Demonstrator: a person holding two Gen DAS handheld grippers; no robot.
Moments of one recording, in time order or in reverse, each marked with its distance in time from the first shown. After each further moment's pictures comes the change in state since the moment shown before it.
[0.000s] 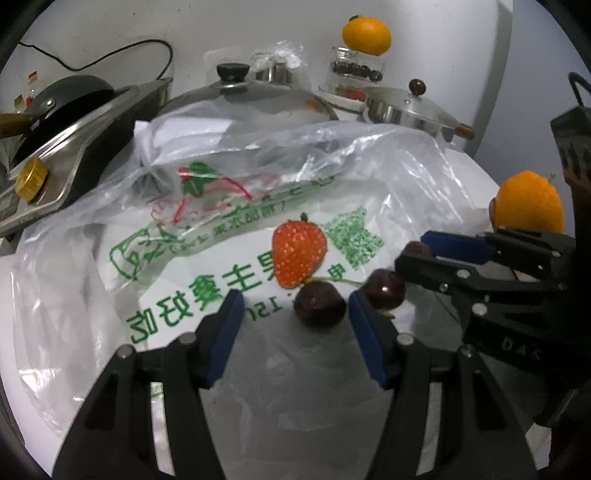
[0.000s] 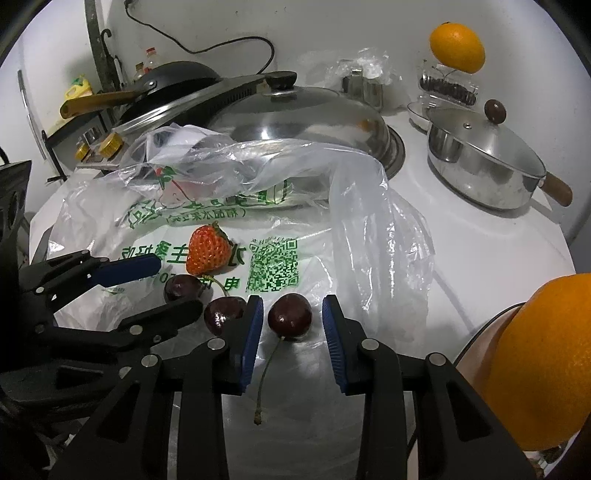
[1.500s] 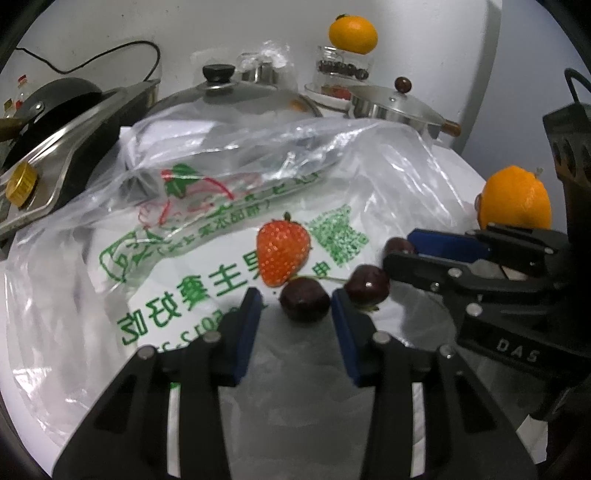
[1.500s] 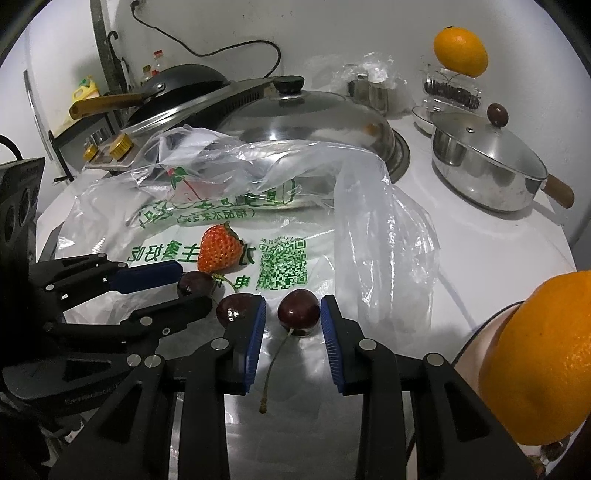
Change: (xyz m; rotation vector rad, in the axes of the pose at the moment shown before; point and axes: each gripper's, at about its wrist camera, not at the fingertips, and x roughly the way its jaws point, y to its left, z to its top) left arm -0.004 -0.003 -0.004 0.025 0.004 -0.055; right arm -0.004 0.002 -0.002 -0.008 -0.014 0.018
